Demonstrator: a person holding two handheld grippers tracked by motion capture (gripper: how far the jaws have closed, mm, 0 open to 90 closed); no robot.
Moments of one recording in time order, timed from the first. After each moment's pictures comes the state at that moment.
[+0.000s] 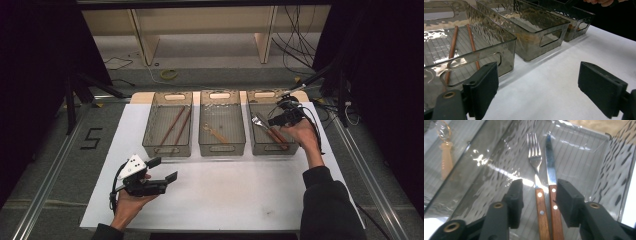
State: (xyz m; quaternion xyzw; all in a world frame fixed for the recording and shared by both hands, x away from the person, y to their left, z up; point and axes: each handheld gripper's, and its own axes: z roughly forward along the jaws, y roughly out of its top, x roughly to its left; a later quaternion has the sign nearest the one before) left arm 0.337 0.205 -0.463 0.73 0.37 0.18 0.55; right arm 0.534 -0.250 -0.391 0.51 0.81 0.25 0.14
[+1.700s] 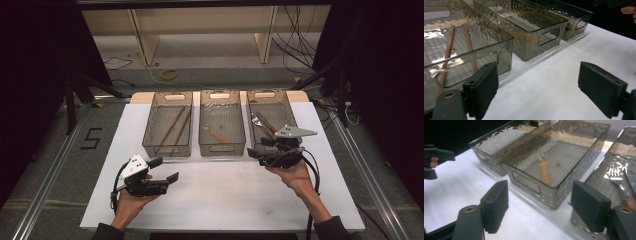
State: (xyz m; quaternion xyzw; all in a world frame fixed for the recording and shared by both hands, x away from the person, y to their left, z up) left arm 0.338 0.202 -0.463 0.73 0.37 0.17 0.55; right arm 0.392 -0.216 -0.399 0.37 0.78 0.48 0.14
